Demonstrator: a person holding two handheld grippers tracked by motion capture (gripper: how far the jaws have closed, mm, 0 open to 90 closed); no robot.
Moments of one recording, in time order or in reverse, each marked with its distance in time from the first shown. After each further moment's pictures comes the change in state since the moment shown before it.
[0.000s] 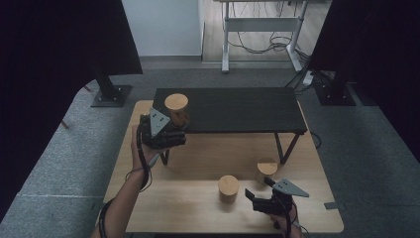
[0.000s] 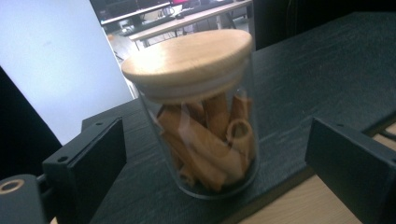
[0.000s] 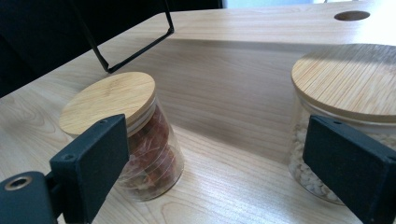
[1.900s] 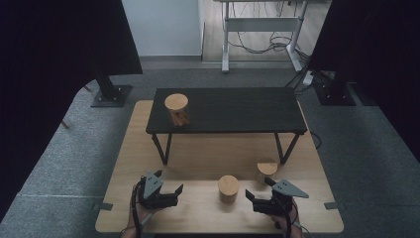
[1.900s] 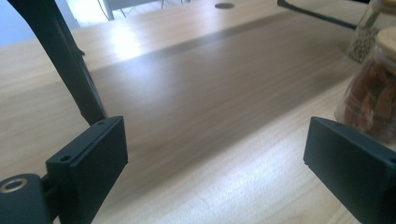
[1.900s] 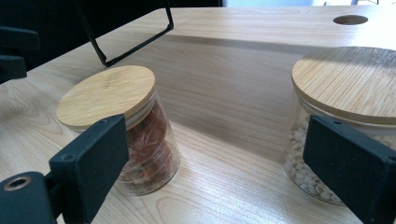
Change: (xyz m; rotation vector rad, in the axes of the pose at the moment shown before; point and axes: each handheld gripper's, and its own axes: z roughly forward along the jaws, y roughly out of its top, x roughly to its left) left arm -0.044 -0.173 -0.051 0.190 -0.180 -0.129; right arm 0.001 -0.001 -0.001 0.012 -0.008 -0.041
